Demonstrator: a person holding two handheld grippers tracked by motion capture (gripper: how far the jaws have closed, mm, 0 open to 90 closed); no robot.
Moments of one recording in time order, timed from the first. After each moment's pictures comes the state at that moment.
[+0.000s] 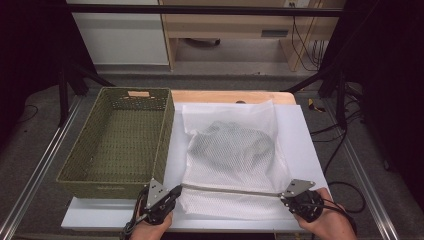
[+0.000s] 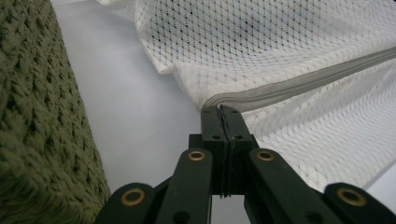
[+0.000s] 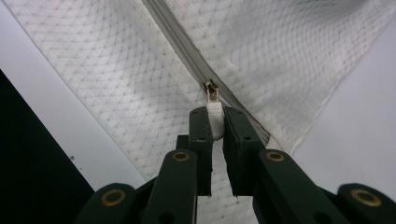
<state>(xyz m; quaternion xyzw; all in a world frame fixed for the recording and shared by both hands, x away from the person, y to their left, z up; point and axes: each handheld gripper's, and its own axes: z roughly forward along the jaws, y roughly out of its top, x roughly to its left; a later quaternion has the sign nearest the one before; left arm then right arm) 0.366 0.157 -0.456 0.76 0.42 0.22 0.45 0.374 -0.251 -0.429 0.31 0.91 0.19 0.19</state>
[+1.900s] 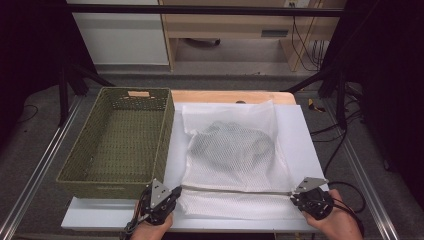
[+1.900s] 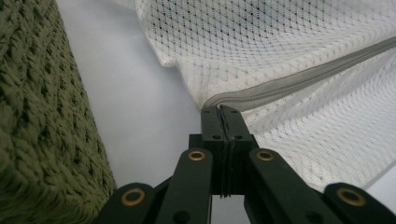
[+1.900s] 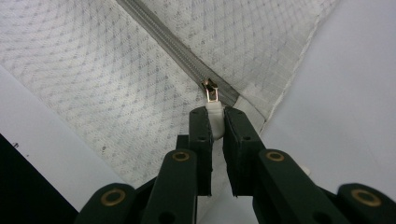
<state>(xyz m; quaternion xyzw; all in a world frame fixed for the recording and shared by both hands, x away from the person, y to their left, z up) 0.367 0.154 -0.459 0.78 0.42 0.22 0.42 0.381 -0.283 -0.444 0.38 0.89 0.20 0.18</state>
